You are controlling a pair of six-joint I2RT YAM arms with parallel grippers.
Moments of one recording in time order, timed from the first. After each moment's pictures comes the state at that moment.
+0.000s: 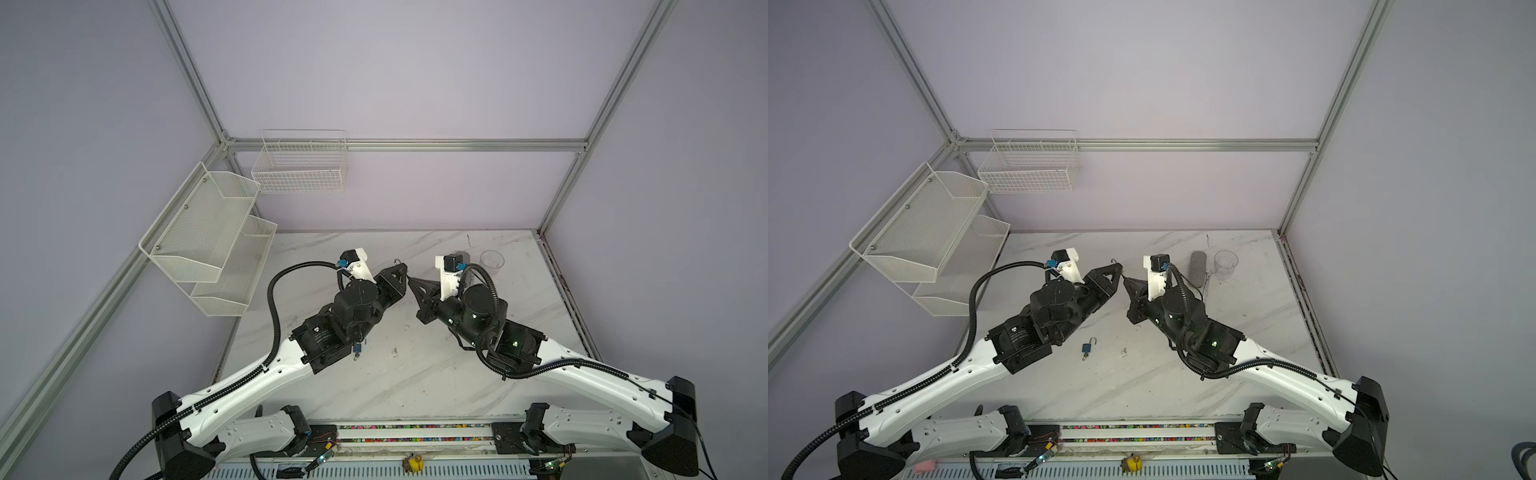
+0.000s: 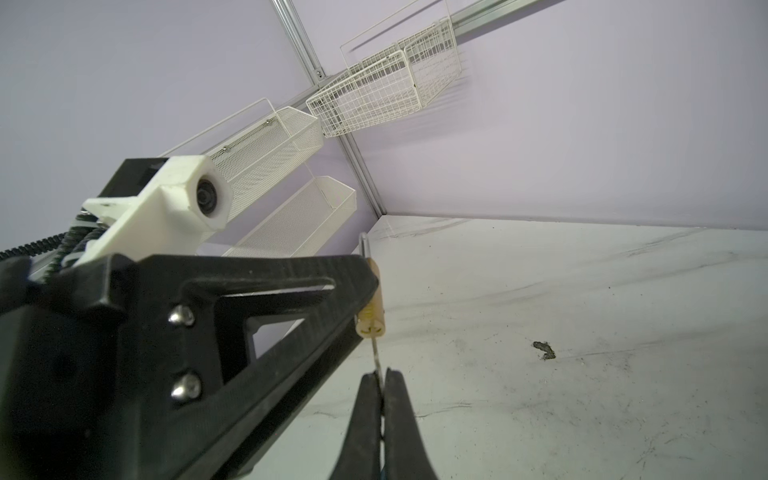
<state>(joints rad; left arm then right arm) -0.93 1.12 1.08 -0.16 -0.41 -1.12 1.02 1.14 0.99 0.06 0.27 0.46</state>
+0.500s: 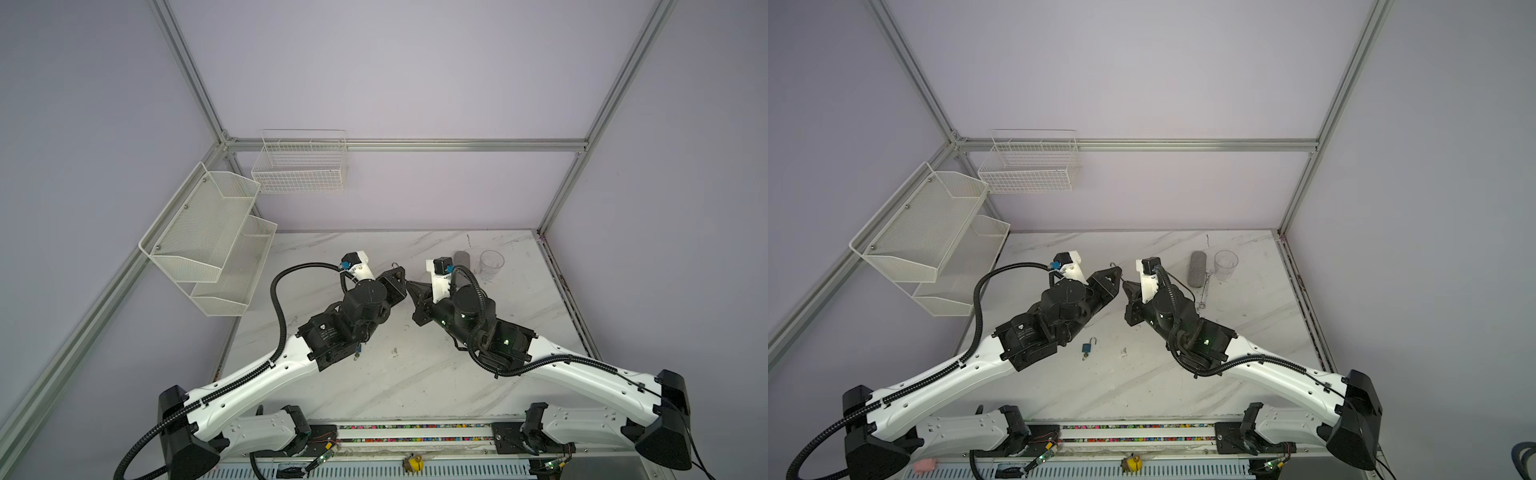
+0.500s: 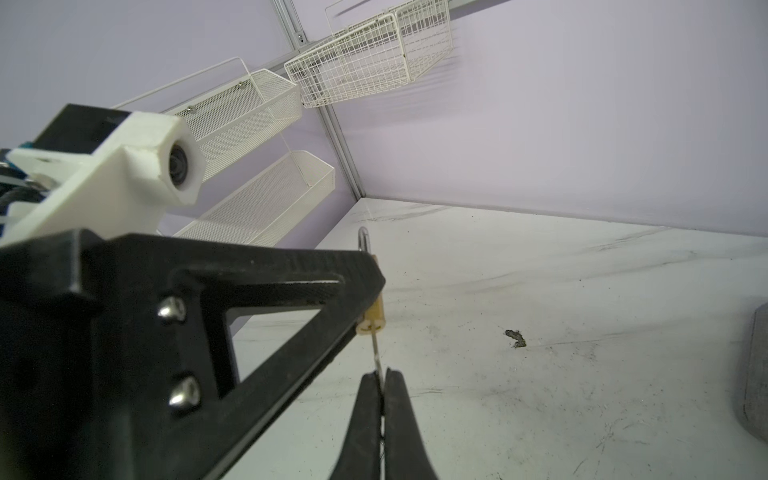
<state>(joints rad) -0.93 1.16 1.09 -0.24 -0.48 -1.14 1.03 1.20 1.00 0.04 0.31 0.38</state>
